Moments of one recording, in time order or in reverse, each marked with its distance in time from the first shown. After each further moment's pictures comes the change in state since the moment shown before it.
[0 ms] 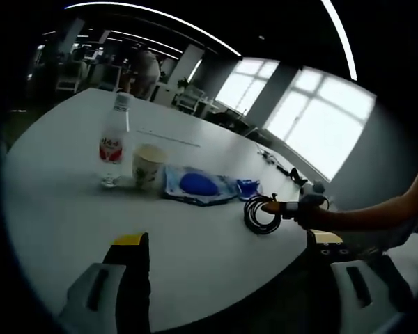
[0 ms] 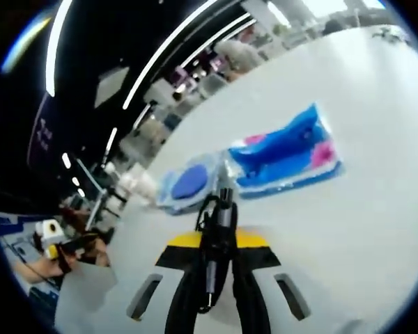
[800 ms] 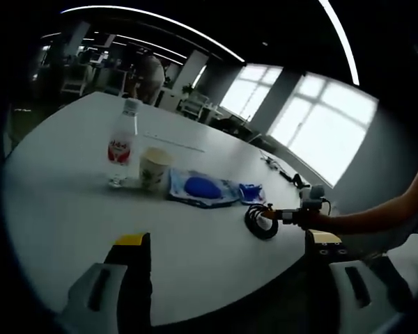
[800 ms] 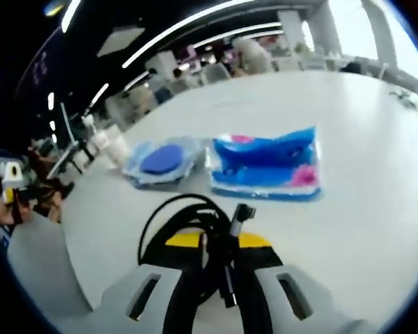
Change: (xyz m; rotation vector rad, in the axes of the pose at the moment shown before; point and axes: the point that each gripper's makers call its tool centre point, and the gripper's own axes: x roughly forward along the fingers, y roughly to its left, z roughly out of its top) left arm -0.012 -0.002 0.000 -0.010 -0.041 0.025; right arm 0.003 -0.033 -0.001 -0.336 0.060 -0.200
